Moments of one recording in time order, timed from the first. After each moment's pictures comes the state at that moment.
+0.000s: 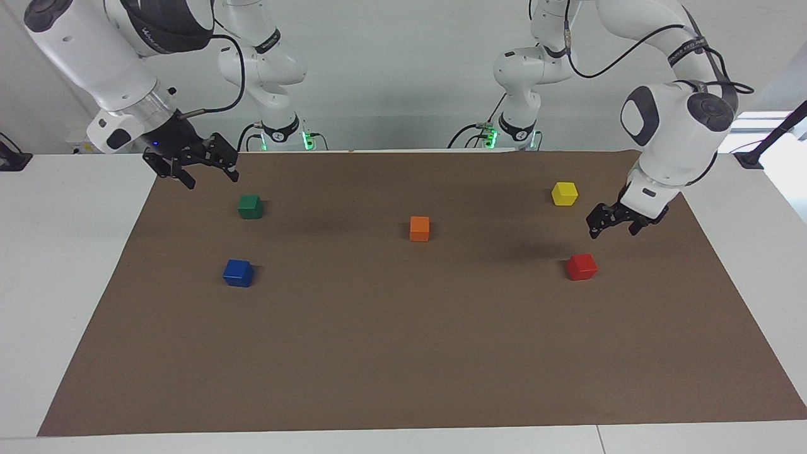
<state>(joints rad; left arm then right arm) 0.09 0.12 -0.10 -1.88 0.03 2.01 -0.01 -0.05 -0.03 -0.02 -1.70 0.28 1.62 -0.07</state>
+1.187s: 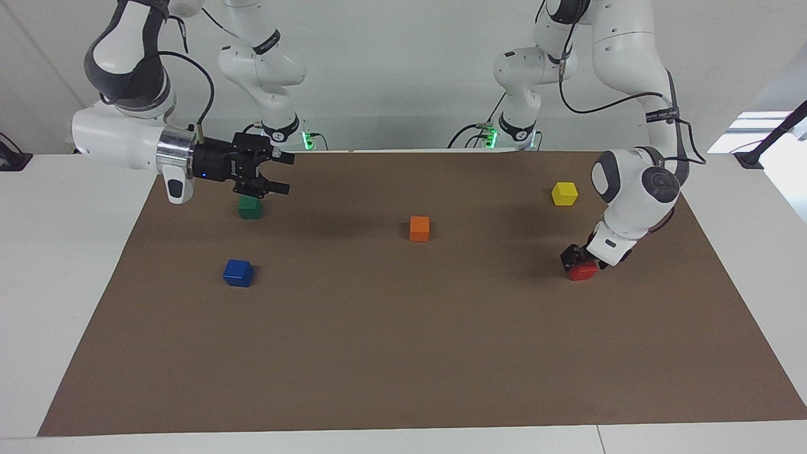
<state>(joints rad) 0.08 0.29 -0.10 -1.99 0.03 2.24 0.00 -0.12 0.00 -0.02 -2.03 1.30 1.57 -0.45</state>
